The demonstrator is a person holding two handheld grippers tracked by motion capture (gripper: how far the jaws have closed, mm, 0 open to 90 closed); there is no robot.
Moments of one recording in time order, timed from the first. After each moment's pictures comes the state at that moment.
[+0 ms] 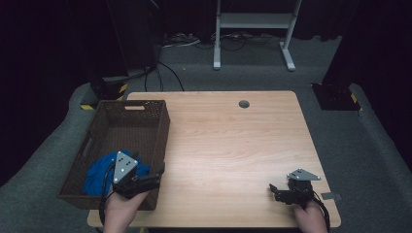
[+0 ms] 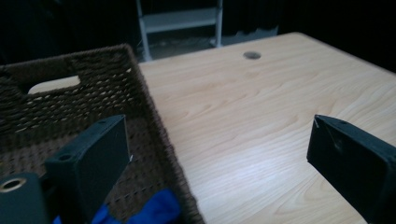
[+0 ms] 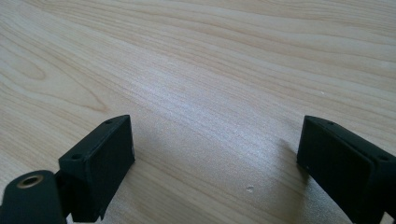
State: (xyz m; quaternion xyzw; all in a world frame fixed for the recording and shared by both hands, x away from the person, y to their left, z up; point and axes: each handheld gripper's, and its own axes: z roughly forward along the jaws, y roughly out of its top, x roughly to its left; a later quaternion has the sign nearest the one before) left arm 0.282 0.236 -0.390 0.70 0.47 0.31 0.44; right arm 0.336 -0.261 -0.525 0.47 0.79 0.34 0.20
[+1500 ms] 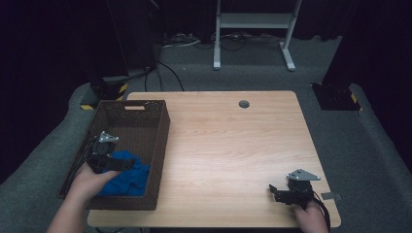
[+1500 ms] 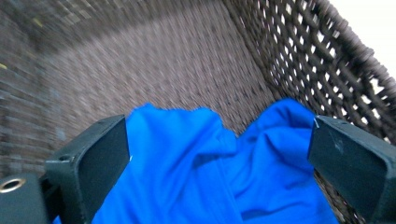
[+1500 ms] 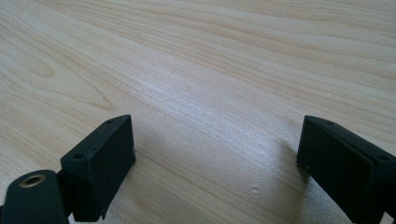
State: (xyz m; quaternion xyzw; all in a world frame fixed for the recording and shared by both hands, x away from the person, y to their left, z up) left arm 0.359 0.326 -0.404 0.78 0.54 0.17 0.24; right arm 0.336 -0.261 -0.525 0.46 0.80 0.34 0.20
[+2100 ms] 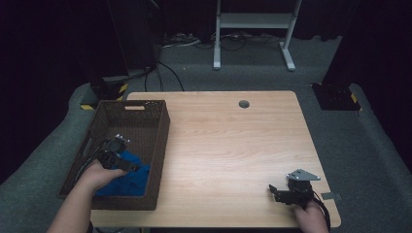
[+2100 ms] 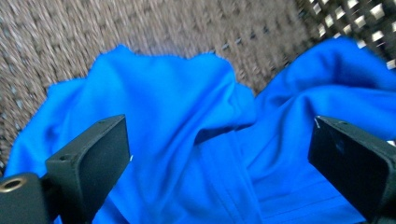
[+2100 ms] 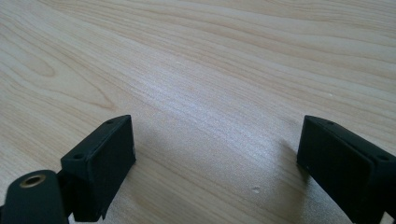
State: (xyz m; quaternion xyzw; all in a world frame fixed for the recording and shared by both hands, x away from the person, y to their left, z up) left arm 0.390 0.325 -0.442 0.81 0.56 0.09 0.14; right arm 0.335 -0.261 -0.525 0.46 0.80 0.34 0.20
